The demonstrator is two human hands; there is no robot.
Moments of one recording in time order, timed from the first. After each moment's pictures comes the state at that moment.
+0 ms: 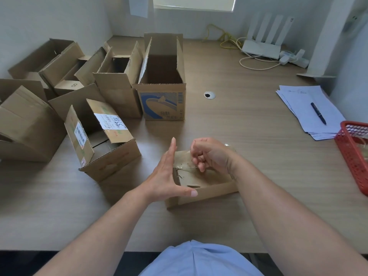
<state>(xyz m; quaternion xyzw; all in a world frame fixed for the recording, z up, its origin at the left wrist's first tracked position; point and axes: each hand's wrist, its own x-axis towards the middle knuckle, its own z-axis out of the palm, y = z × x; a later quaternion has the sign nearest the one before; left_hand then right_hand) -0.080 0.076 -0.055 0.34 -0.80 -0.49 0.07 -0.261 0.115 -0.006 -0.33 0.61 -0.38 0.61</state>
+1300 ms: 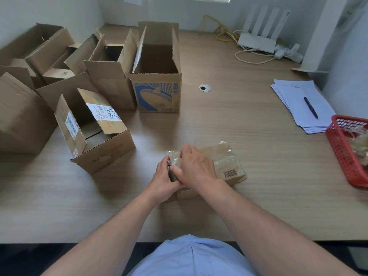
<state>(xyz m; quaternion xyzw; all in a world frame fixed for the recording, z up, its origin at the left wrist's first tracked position) -0.089 0.107 -0.090 0.44 -0.68 -0.58 0.12 -0.205 0.139 -0.052 -0.56 0.81 -0.12 0.12</state>
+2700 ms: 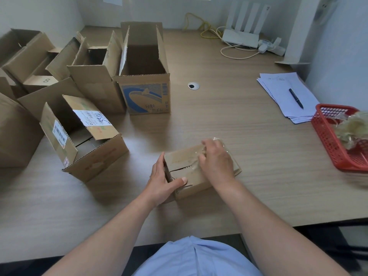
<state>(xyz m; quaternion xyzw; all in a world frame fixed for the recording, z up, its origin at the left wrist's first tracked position) -0.085 0.102 -0.100 0.43 -0.70 -0.57 0.10 -0.242 0.167 -0.049 -0.43 0.87 -0.21 0.09</state>
